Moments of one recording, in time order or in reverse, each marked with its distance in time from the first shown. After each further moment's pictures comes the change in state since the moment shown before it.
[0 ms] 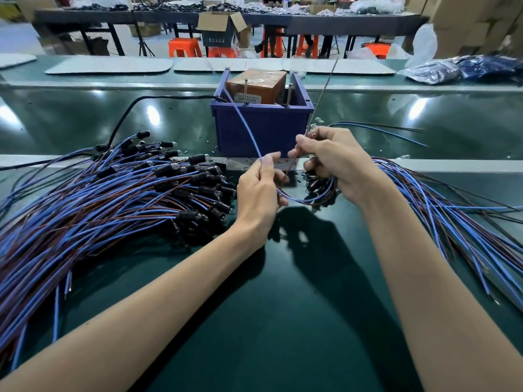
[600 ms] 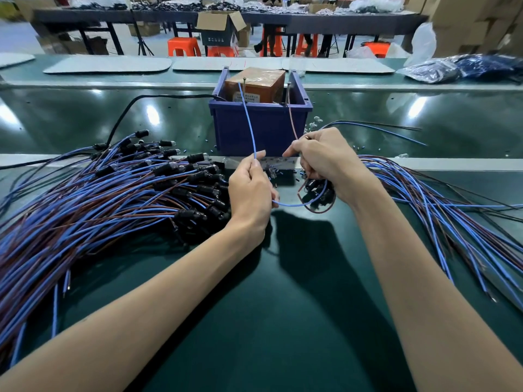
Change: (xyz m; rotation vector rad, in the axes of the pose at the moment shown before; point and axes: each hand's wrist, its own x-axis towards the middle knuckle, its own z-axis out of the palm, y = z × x) left_hand 0.005 -0.002 0.000 -0.008 0.124 0.029; right_hand 0.007 0.005 0.008 -0.230 0.055 -0.018
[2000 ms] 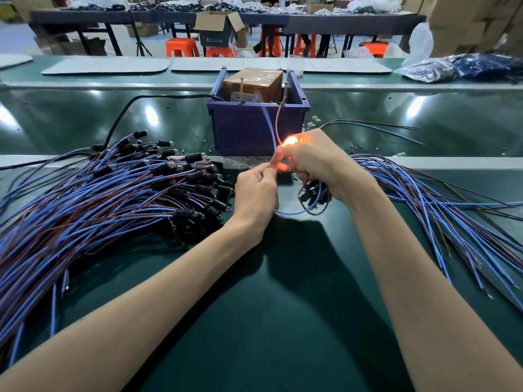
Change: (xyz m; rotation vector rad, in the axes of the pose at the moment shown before) left_hand -0.003 0.002 0.001 0.146 -0.148 -0.013; right_hand -0.008 -0.009 0.001 -0.098 -0.176 -0.041
